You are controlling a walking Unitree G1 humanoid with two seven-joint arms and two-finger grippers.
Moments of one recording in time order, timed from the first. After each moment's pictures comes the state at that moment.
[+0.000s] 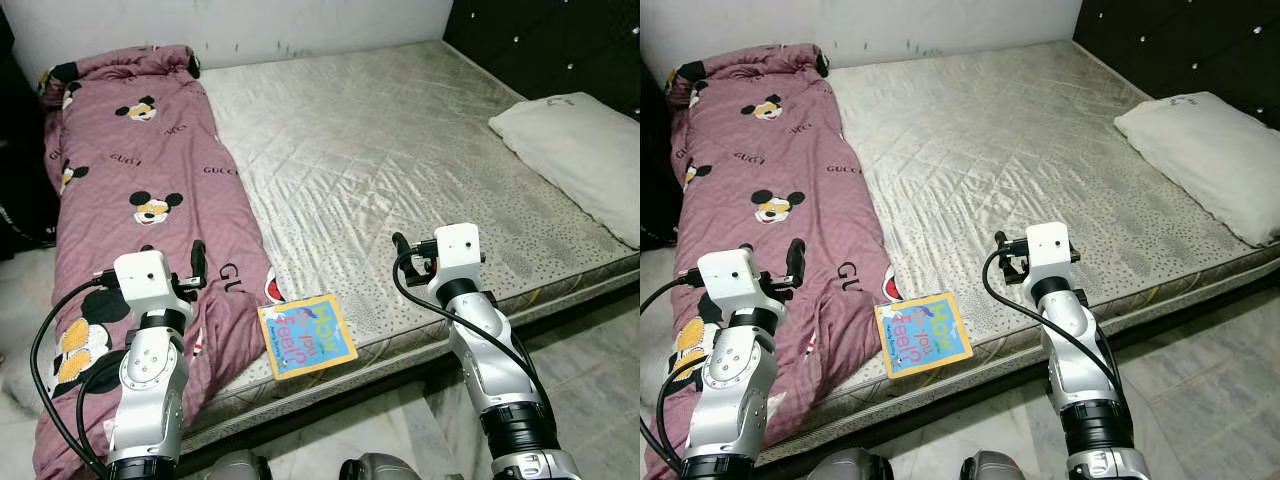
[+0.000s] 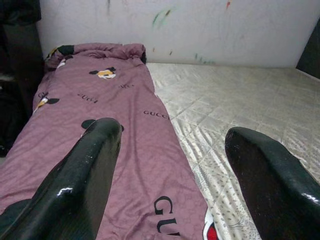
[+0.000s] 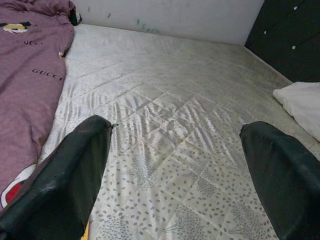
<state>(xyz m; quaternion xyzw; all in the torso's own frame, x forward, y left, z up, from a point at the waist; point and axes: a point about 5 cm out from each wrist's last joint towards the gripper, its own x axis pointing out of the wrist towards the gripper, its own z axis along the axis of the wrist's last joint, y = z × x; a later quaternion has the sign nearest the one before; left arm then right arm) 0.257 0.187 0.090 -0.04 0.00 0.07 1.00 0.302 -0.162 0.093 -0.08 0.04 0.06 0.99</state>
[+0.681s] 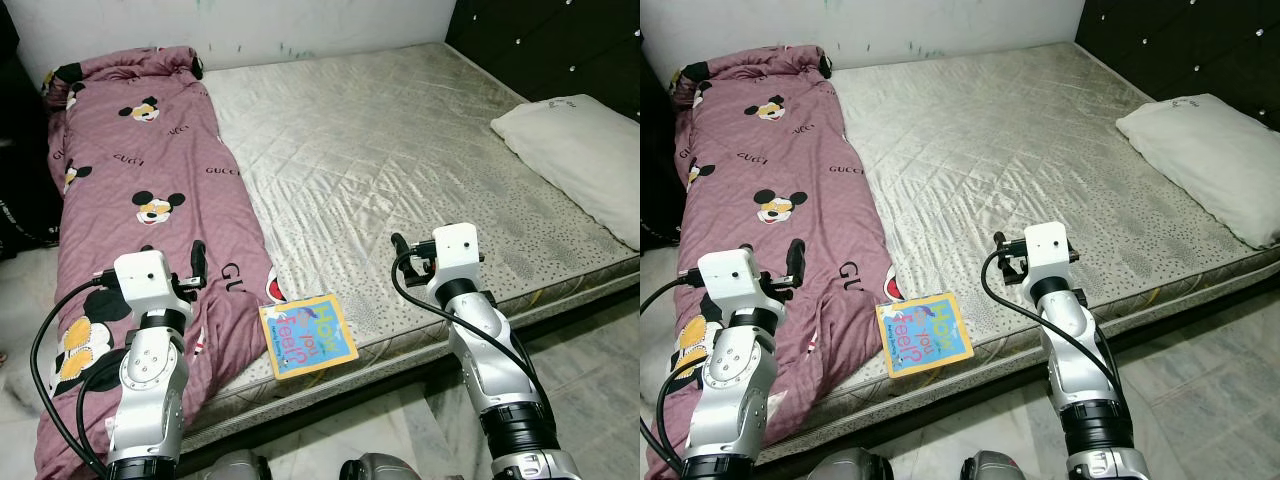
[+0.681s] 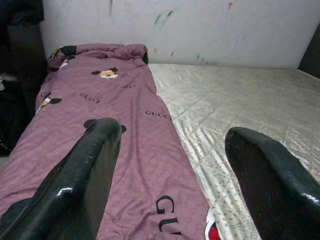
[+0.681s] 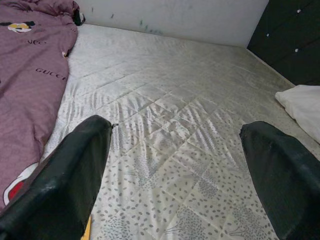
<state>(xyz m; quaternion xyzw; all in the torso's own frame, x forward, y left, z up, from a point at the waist) 0.257 0.187 0.089 -0.03 0.00 0.07 1.00 0.302 -0.161 0.093 -0.09 0.04 0.06 0.99</state>
